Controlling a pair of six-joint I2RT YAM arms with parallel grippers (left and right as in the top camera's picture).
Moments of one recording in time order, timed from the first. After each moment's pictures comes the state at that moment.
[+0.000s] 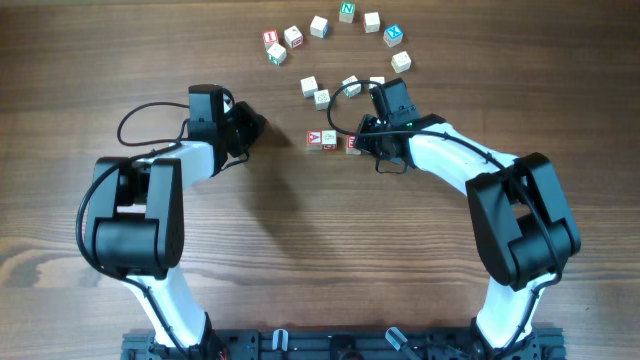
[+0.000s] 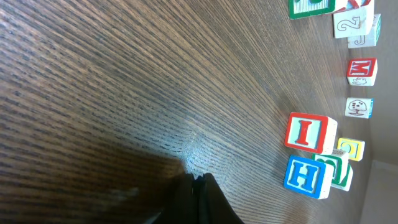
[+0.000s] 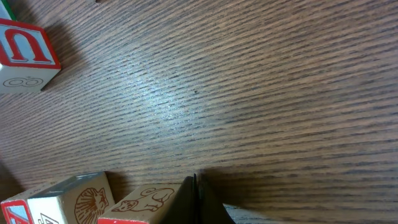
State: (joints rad) left arm -0.06 2.00 0.97 0.19 0.38 -0.88; right arm 0.40 1.99 1.18 -0.28 -0.11 0.75
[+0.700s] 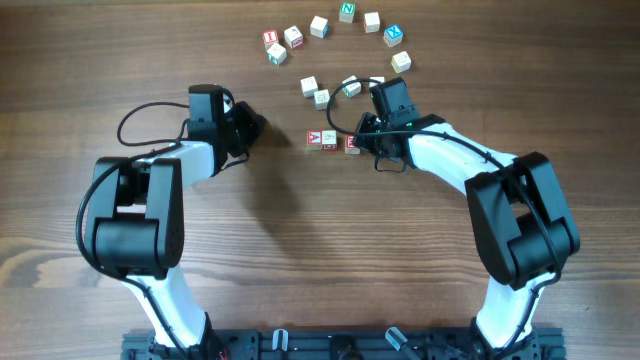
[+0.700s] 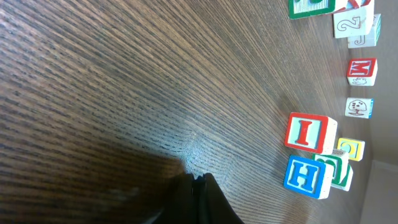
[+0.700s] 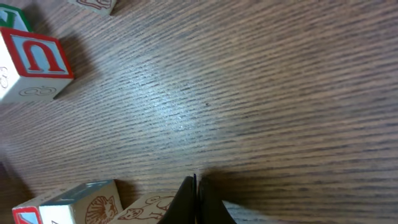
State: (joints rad) left arm -0.06 2.00 0.97 0.19 0.38 -0.88; right arm 0.40 2.00 1.18 -0.25 -0.11 0.75
